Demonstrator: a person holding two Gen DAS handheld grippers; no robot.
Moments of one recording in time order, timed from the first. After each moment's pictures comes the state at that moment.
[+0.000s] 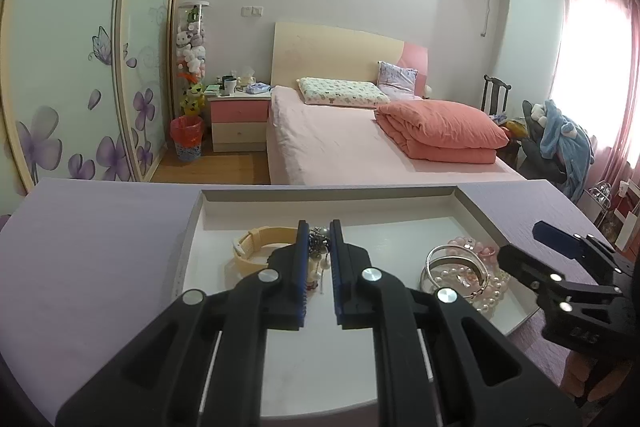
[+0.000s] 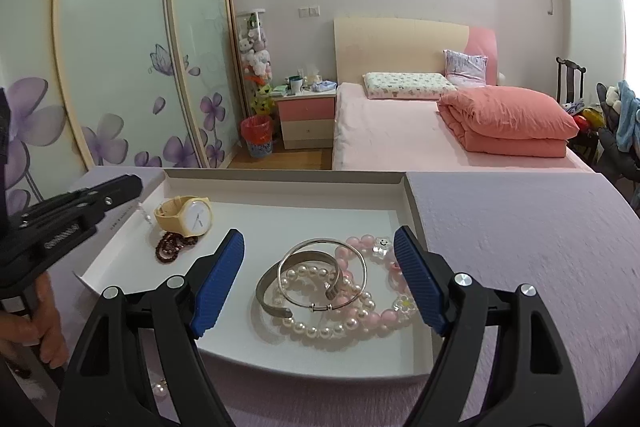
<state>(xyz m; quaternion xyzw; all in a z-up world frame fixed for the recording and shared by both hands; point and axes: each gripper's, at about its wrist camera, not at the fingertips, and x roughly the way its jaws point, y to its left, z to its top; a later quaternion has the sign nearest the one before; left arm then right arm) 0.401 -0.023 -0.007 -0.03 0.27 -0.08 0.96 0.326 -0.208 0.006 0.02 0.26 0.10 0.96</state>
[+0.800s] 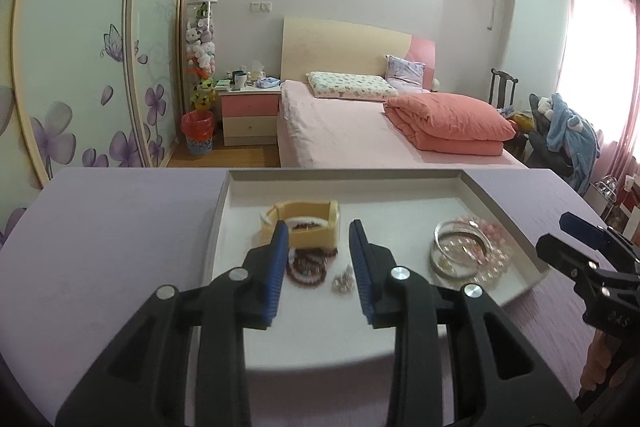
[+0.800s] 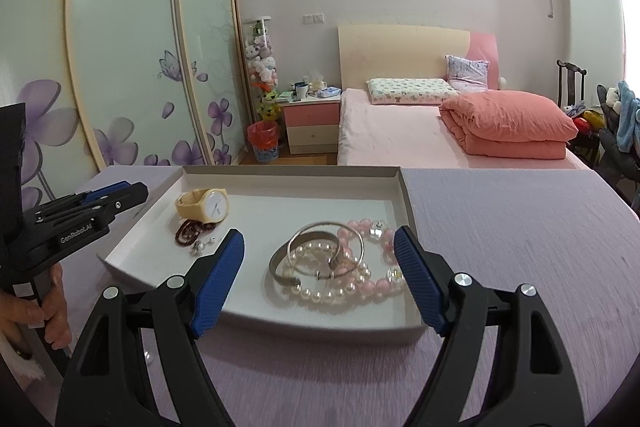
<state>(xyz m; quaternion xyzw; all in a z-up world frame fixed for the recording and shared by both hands) 0.364 -0.010 -0.007 -0.03 0.28 -0.07 0.96 0.287 -0.216 0.008 0.03 0.25 0.11 0.96</state>
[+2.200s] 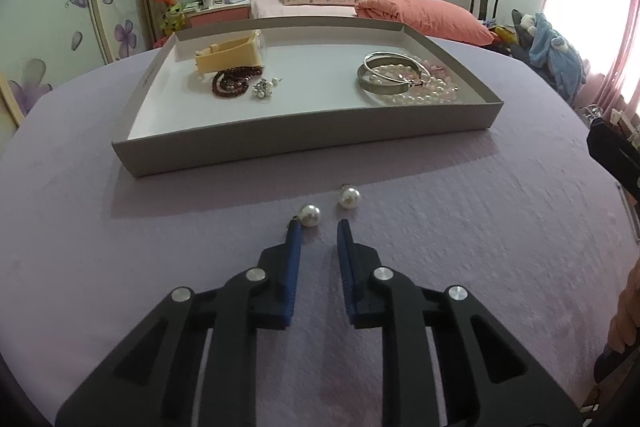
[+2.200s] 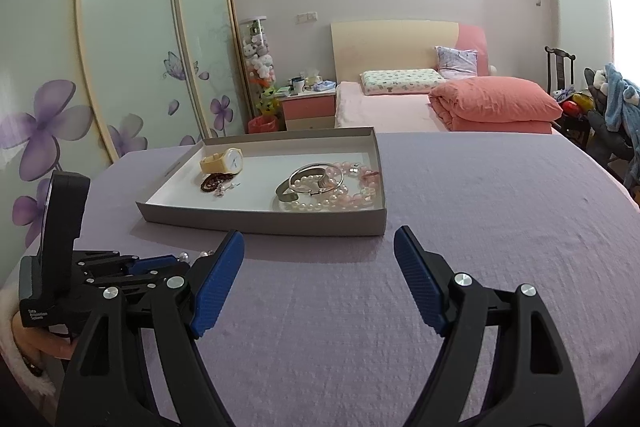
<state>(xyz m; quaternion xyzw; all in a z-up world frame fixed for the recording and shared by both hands) 0.291 -0.063 -0.069 0.02 0.43 -0.11 0.90 0.196 -0.246 0.007 0.04 0.26 0.11 0.96</state>
